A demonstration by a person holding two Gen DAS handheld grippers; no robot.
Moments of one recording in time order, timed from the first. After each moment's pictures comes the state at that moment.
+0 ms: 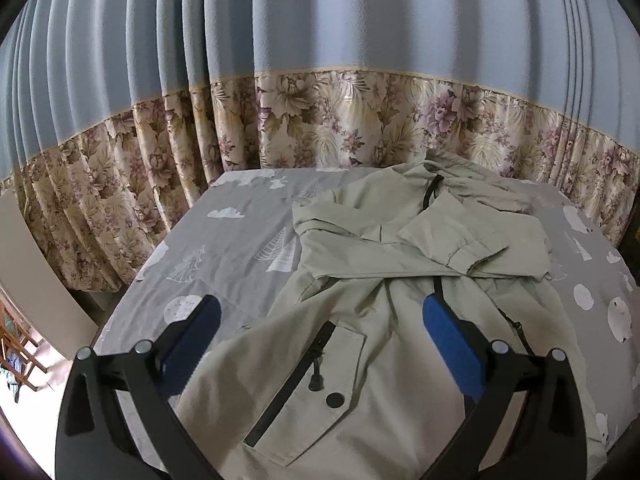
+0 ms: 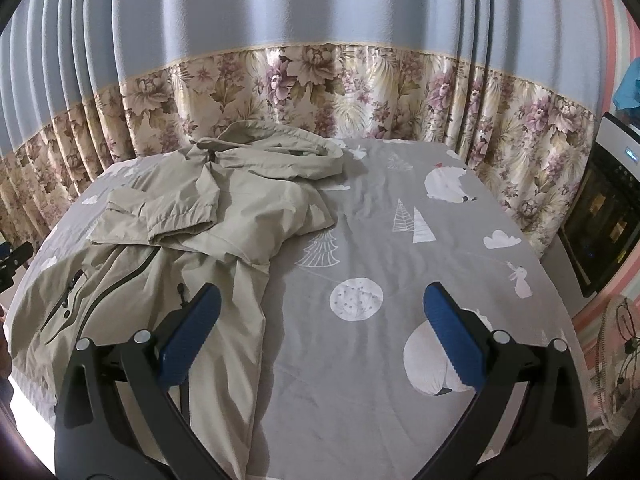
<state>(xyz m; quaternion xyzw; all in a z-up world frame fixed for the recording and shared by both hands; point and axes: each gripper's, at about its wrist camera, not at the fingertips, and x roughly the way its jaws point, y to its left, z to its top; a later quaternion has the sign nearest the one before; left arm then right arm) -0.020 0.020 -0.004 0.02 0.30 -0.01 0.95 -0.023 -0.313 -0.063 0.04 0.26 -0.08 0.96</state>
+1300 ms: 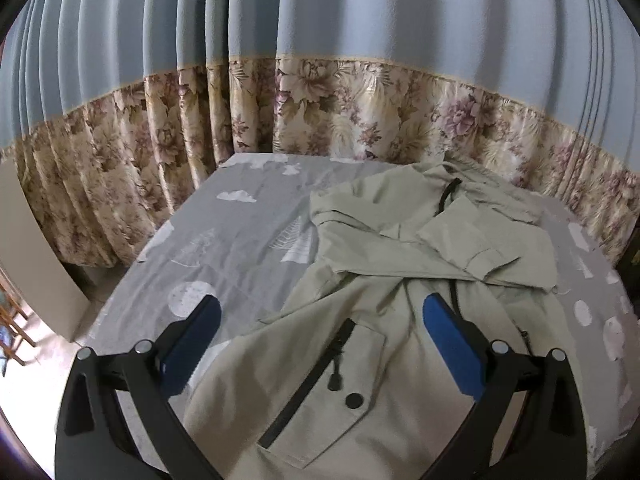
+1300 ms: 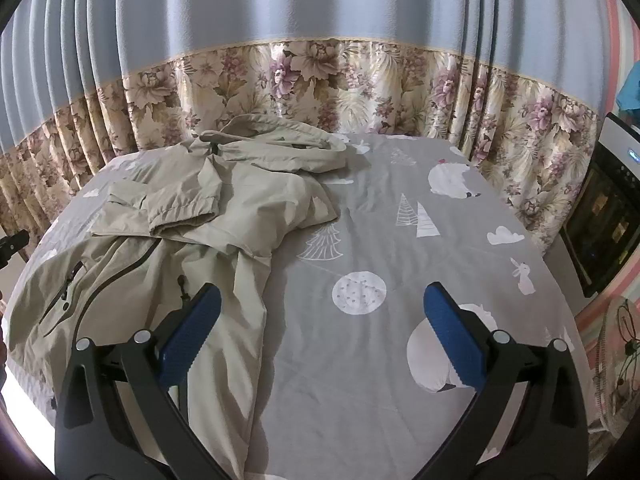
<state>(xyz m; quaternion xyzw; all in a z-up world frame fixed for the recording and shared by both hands) -0.007 0.050 -0.004 -0.02 0.32 -0.01 0.95 -0.022 -0.310 -0.068 0.04 0.27 -0.07 0.96</state>
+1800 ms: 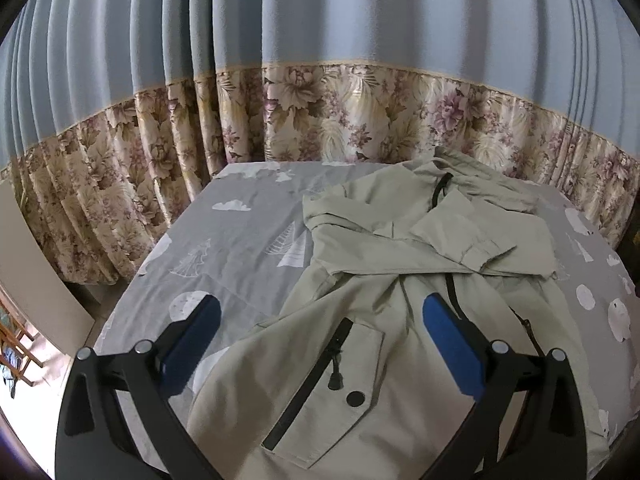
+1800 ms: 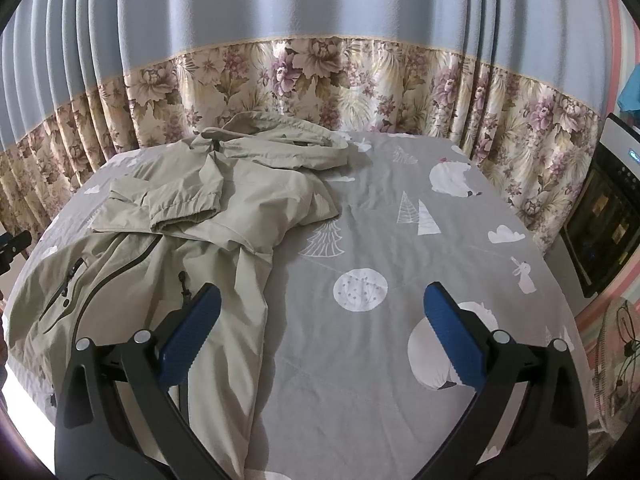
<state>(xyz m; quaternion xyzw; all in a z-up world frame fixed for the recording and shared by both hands) -0.011 0.041 -0.005 0.01 0.31 -0.02 0.95 -0.022 -0.308 -0.070 0.03 0.27 -0.07 0.96</state>
